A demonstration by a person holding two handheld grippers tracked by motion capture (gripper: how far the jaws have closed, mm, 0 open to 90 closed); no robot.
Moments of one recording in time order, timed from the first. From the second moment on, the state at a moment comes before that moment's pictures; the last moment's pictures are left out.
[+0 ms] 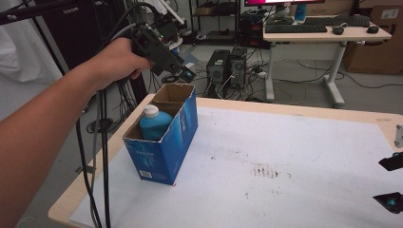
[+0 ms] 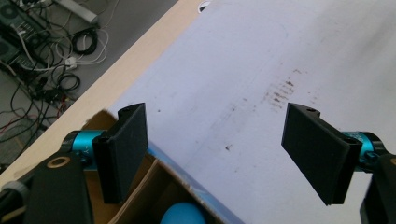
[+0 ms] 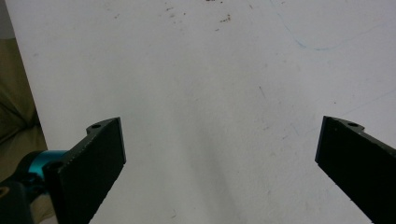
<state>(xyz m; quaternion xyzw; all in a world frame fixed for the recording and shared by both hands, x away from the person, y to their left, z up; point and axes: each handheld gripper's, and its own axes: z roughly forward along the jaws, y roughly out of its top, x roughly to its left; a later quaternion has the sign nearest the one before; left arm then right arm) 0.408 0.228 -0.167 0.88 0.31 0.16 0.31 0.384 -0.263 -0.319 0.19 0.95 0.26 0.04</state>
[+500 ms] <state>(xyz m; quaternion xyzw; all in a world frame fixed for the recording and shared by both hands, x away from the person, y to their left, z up) 0.415 0.186 -0.183 0.92 0.25 0.11 0.29 0.382 -0.263 -0.315 0.19 0.94 0.27 0.05</state>
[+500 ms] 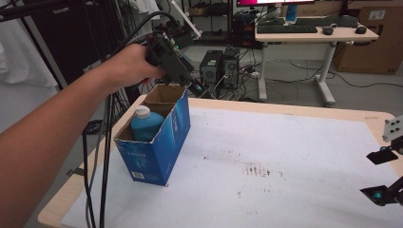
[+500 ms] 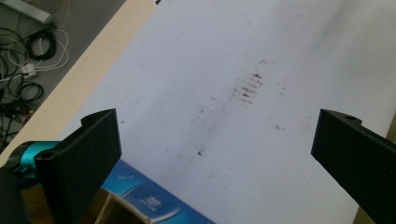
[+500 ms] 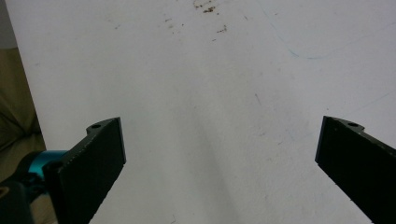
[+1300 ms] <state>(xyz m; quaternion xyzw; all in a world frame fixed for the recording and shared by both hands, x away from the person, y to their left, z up) 0.414 0.066 -0.239 0.96 0.14 0.07 0.22 0.389 -0.247 -0.315 0.20 0.94 0.27 0.05</state>
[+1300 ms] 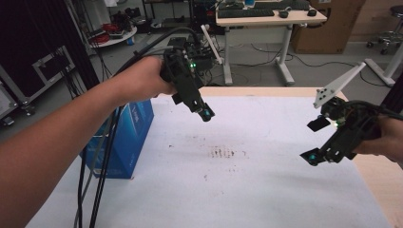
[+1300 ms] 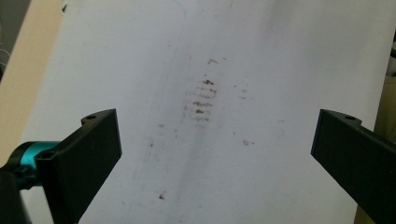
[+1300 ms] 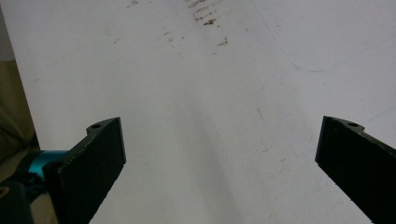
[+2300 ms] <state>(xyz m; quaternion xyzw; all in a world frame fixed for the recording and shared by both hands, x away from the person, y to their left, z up) 0.424 0.040 -0.305 0.97 0.12 0.01 0.19 0.413 -0.230 -0.331 0.20 0.95 0.25 0.04</state>
